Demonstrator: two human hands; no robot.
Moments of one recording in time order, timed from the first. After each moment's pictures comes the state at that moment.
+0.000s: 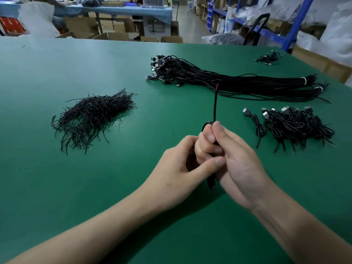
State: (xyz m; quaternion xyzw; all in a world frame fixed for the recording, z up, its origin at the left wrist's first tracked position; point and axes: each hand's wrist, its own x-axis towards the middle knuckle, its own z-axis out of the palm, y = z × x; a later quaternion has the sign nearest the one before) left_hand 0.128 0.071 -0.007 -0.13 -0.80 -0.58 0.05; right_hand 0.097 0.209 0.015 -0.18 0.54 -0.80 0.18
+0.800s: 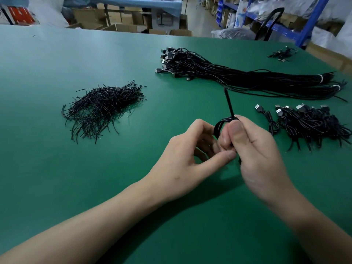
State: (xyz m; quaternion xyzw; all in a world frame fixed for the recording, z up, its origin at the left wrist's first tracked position) left_hand 0.127 0.066 0.001 -0.16 -0.80 -0.56 0.12; right_hand 0.097 0.219 0.013 -0.28 0.74 -0.62 -0.04
